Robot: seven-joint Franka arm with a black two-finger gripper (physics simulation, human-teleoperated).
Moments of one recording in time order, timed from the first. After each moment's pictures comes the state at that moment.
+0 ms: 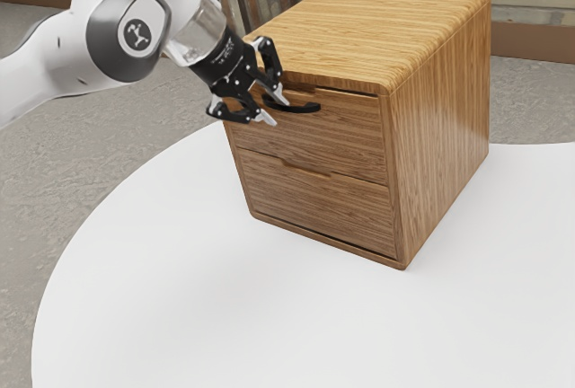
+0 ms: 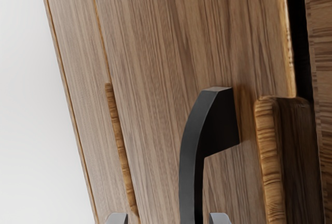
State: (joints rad) arm -0.03 0.08 0.14 -1.48 -0.24 2.02 -1.23
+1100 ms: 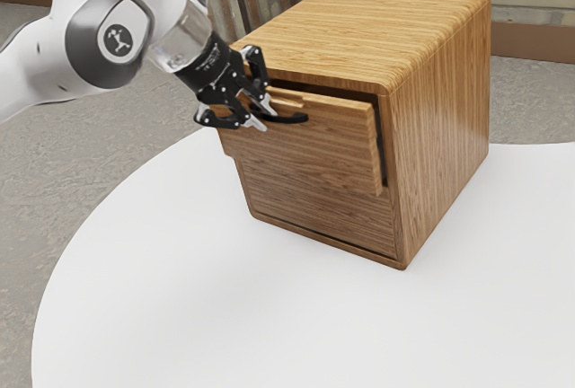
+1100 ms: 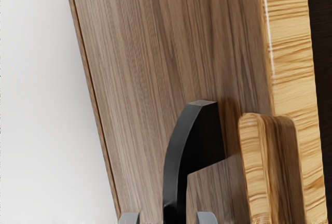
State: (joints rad) arm -0.03 0.00 0.14 -1.57 -0.24 2.02 -1.22
